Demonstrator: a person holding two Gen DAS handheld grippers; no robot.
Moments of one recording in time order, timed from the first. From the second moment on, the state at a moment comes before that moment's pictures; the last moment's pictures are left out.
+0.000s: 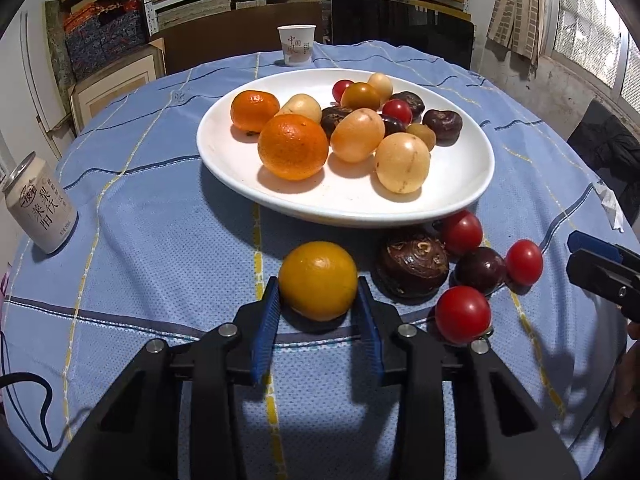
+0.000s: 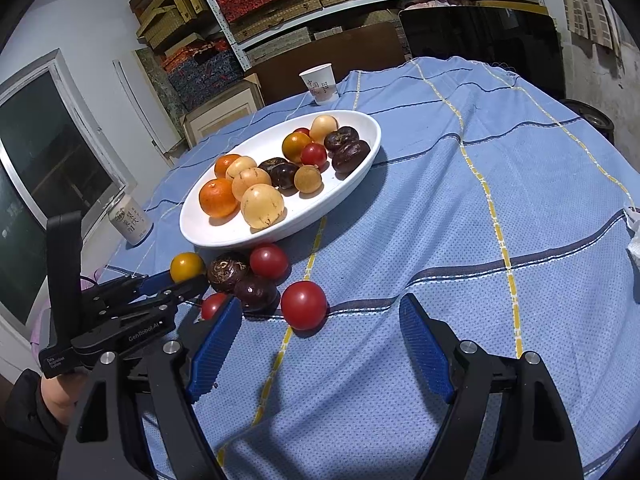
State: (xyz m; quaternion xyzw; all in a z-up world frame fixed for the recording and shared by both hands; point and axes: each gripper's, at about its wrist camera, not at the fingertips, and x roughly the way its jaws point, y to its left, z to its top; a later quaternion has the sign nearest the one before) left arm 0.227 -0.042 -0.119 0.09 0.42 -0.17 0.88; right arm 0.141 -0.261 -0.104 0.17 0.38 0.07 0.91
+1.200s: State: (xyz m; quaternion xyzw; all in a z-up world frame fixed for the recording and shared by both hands) left arm 0.220 -0.022 -0.105 0.04 0.39 -0.18 0.90; right arm 0.175 -0.220 -0.112 0.05 0.44 0.07 0.89
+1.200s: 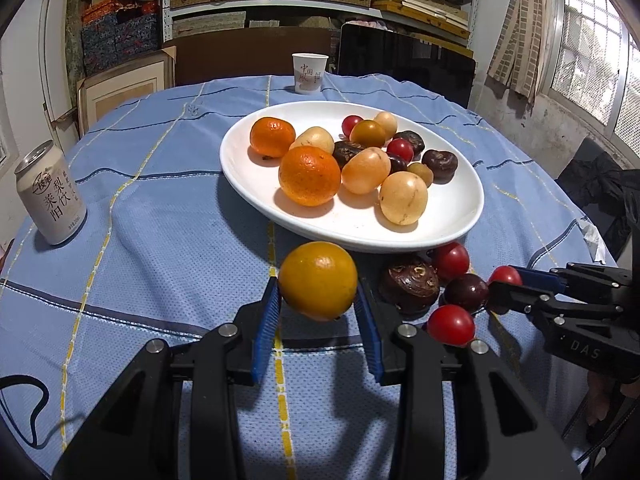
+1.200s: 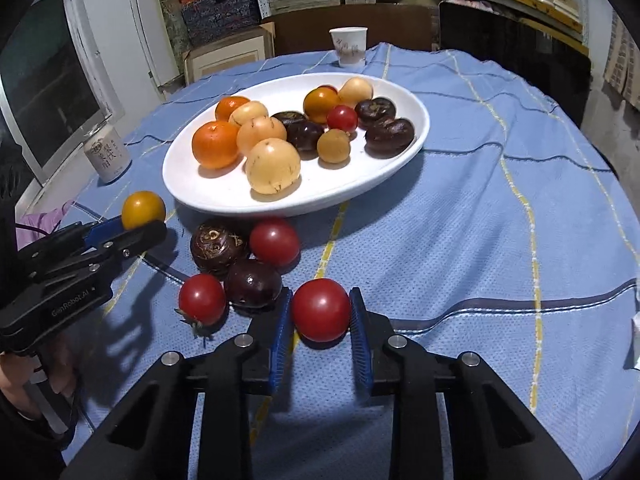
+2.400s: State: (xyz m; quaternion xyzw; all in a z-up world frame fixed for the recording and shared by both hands) left arm 0.371 -0.067 -0.047 0.02 0.39 -0.18 0.90; right arm 0.319 -0.227 -0.044 0.05 0.36 0.09 0.93
